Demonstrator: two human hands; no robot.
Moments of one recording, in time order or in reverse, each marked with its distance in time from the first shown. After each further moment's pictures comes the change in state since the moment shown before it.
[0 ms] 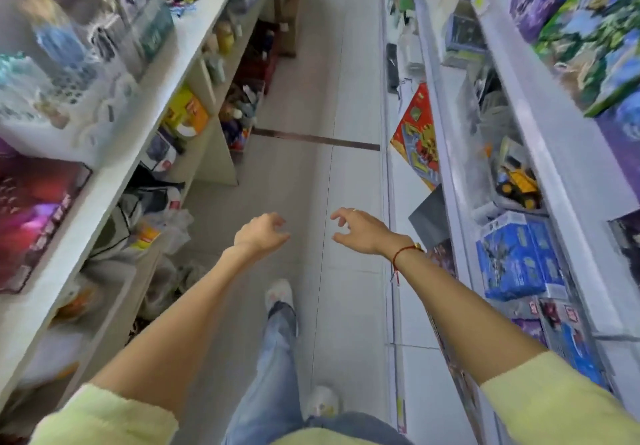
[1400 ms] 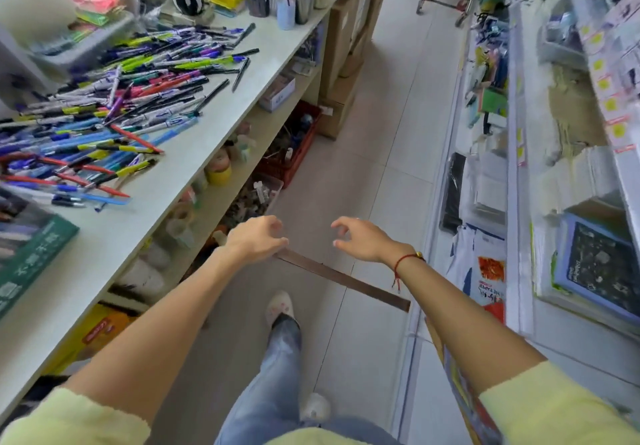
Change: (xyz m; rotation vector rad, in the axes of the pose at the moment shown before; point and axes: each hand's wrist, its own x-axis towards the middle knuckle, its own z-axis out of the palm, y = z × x) left_hand 0.720 0.129 -0.342 -0.035 0.064 -0.094; right_hand 0.729 0.037 -0.453 -0.127 -0.145 -0.143
